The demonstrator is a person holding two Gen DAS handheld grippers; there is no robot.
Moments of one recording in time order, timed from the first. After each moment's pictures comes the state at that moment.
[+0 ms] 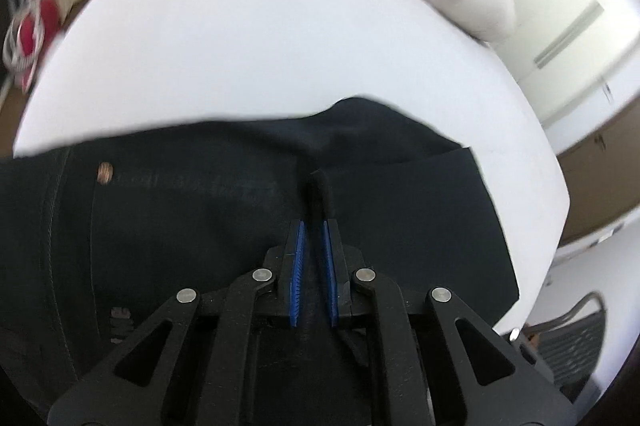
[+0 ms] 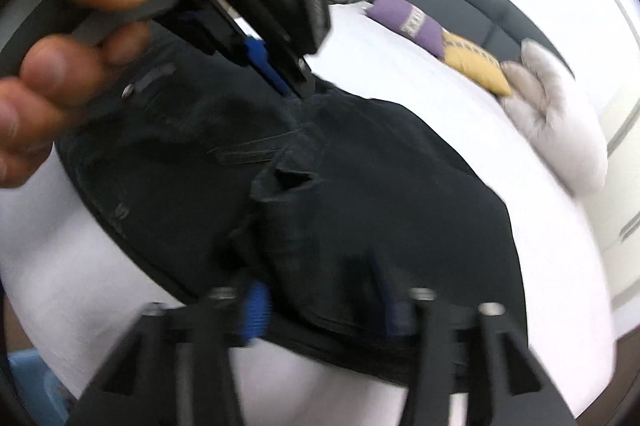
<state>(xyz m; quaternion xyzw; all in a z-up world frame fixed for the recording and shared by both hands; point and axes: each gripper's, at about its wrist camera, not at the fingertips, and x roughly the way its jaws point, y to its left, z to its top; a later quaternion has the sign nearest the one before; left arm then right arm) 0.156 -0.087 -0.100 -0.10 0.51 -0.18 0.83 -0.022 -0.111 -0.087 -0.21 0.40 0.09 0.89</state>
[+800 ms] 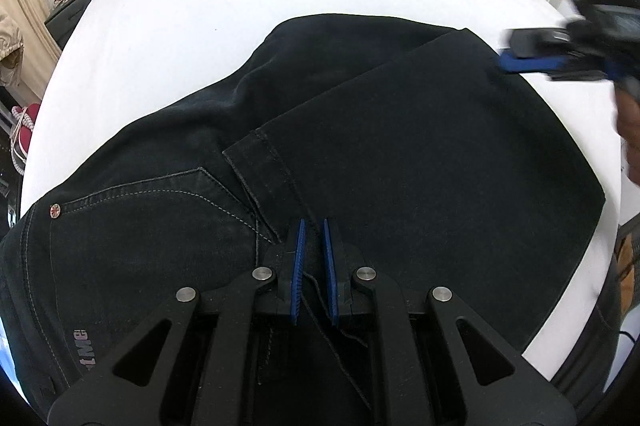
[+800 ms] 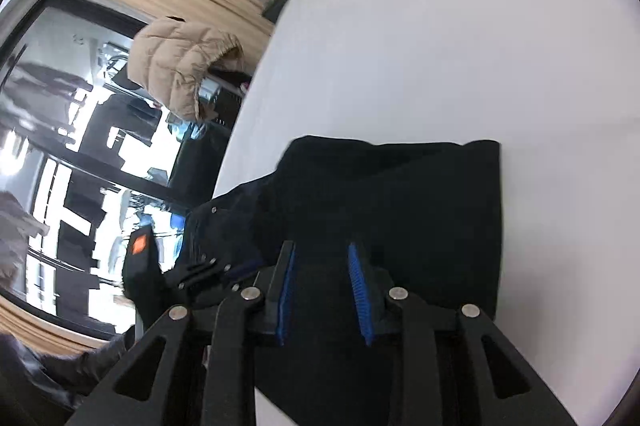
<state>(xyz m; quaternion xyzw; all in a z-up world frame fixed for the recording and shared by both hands) 0.134 -0.174 -0.156 0.11 0.52 -0.19 0.82 0.161 -0.363 -0.083 0.28 0.53 0.27 0.76</state>
